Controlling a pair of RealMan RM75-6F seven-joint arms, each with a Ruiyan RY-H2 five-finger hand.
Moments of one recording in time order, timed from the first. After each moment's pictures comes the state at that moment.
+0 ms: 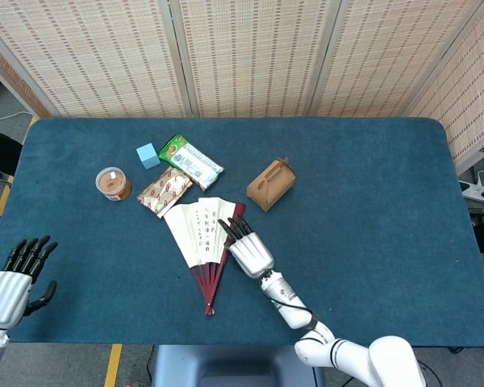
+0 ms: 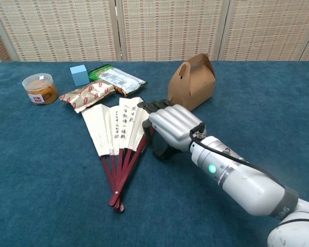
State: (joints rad) left arm -0.14 -1.30 0.01 -1.16 1.64 1.58 -0.23; right arm 0.73 -2.17 0.22 -0.76 -1.58 1.05 -0.22
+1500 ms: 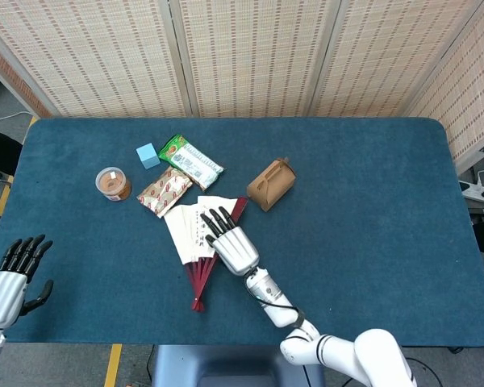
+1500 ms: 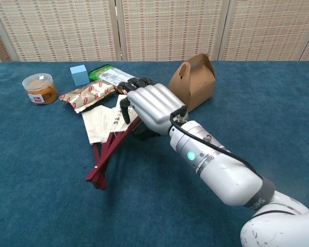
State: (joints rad) left arm -0.14 -1.29 0.01 -1.18 1.62 1.56 -0.26; right arm 0.85 -2.19 0.22 -0.81 -1.50 1.18 -0.26
